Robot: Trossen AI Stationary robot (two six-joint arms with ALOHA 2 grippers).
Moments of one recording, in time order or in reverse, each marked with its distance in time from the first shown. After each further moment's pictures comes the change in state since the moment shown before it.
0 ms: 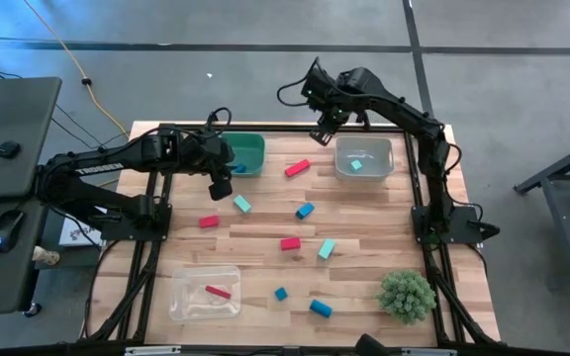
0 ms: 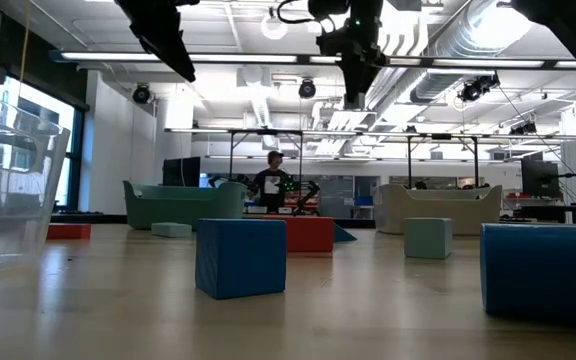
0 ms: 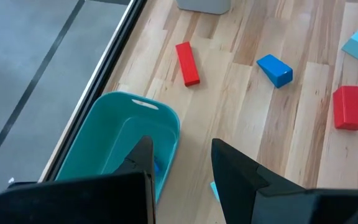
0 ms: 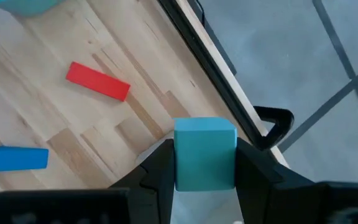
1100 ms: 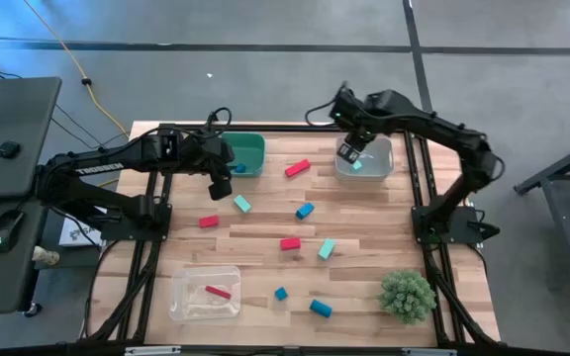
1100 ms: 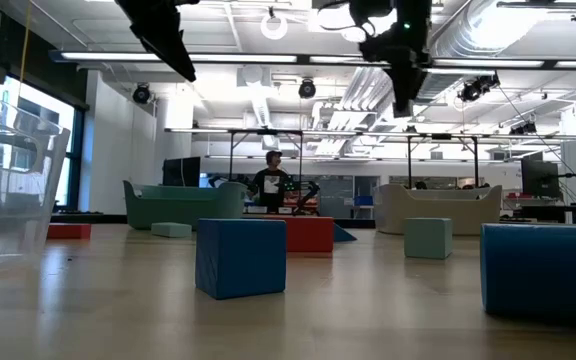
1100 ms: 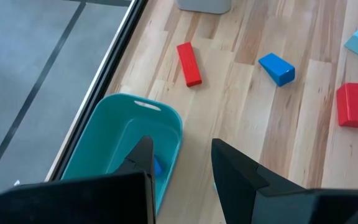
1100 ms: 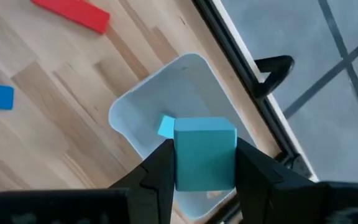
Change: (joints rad) left arm 0.000 0.000 0.000 0.002 -0.006 0.019; right arm 0.001 -0.388 -0.628 0.187 0.052 0.015
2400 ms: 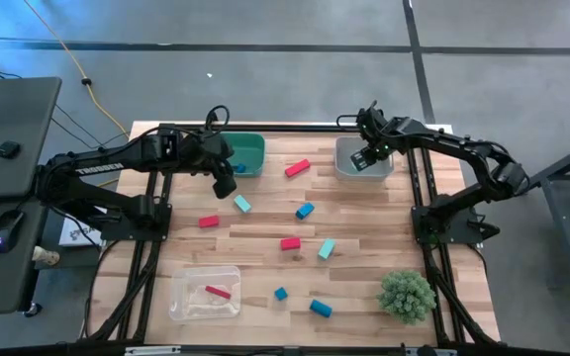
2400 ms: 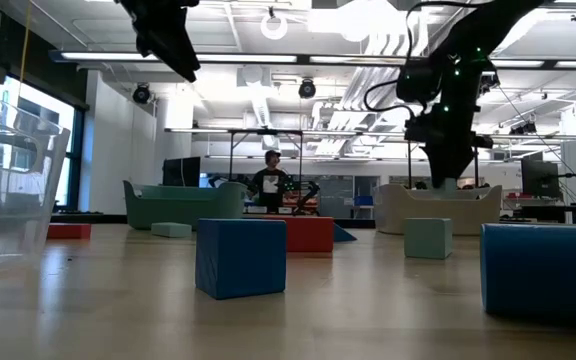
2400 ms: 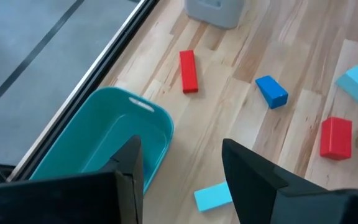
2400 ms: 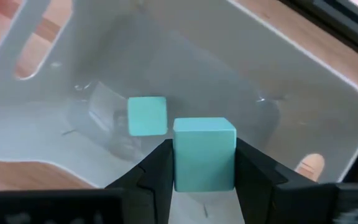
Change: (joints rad) left arm 0.000 0.000 0.000 0.029 0.001 -0.178; right arm -0.273 -0.209 -0.732 0.583 -0.188 0.165
